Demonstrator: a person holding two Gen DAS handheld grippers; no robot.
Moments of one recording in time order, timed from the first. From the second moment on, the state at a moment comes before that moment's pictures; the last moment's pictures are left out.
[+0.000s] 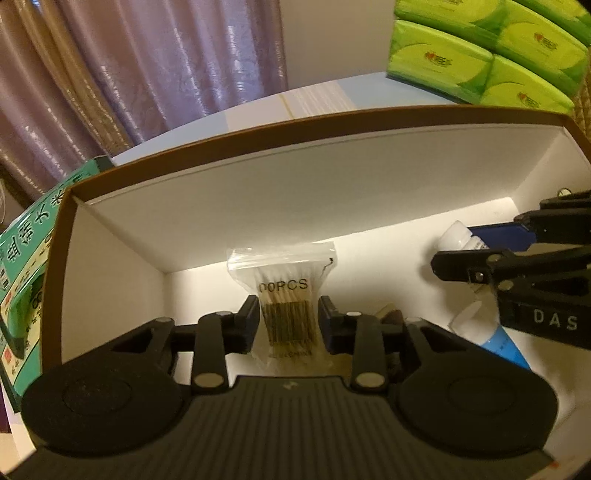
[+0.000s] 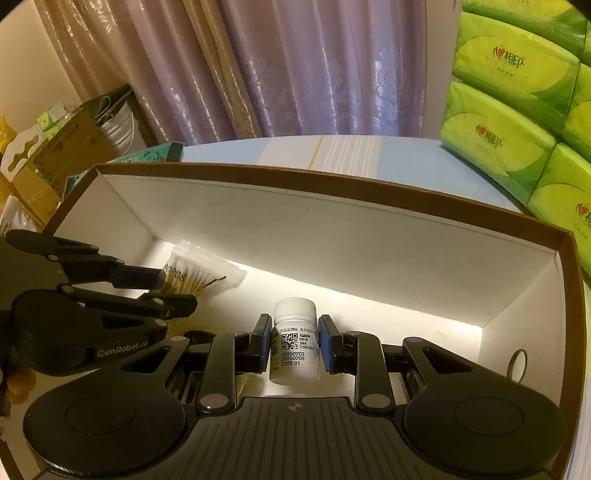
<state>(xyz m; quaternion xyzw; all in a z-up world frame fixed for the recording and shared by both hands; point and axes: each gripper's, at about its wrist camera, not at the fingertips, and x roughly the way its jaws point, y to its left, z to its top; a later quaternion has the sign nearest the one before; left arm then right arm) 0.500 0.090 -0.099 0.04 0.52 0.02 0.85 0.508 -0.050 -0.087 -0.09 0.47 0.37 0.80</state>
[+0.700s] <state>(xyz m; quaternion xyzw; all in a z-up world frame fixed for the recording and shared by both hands) 0.474 0.091 -0.073 0.04 0.51 0.03 0.86 0.482 -0.062 -0.061 -0.11 0.41 0.37 0.83</state>
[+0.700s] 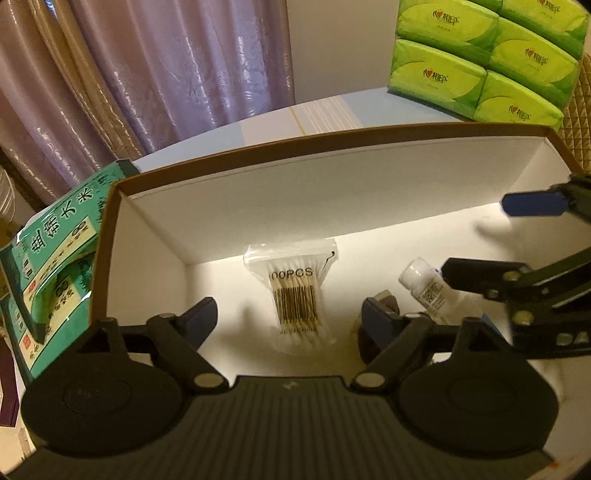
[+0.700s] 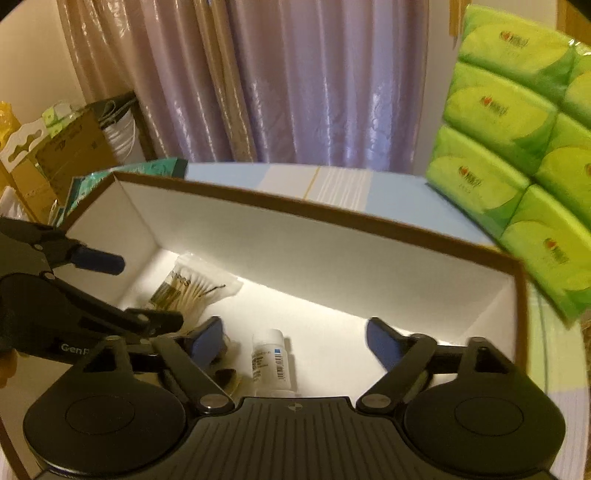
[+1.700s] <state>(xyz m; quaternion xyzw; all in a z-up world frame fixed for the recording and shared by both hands) 0.386 0.066 0.007 0.03 0.45 0.04 0.89 0.401 -0.114 -0.001 -0.10 0.39 0.35 0.85</state>
